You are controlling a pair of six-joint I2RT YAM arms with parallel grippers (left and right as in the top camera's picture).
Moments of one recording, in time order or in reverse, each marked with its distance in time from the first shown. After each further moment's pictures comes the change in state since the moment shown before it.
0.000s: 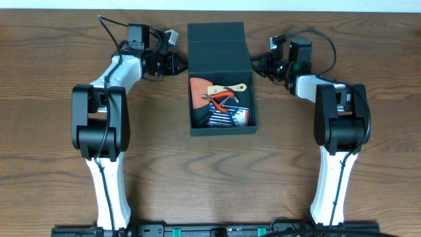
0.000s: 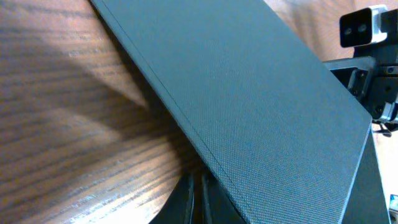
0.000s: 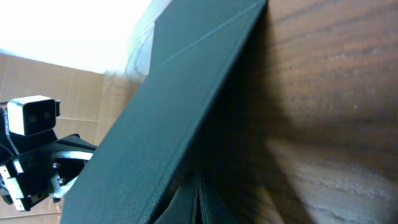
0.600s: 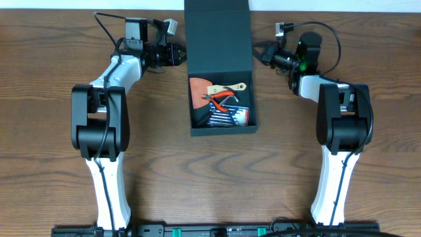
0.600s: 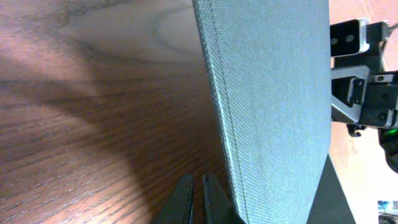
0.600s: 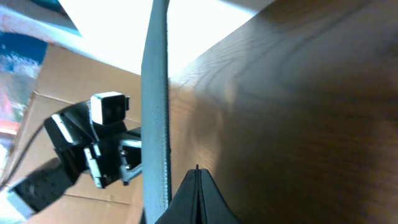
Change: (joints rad) left arm 0.003 -0.002 0.000 0.206 0.086 -0.076; right arm -0.023 0.000 -0.002 0.359 -0.170 0.262
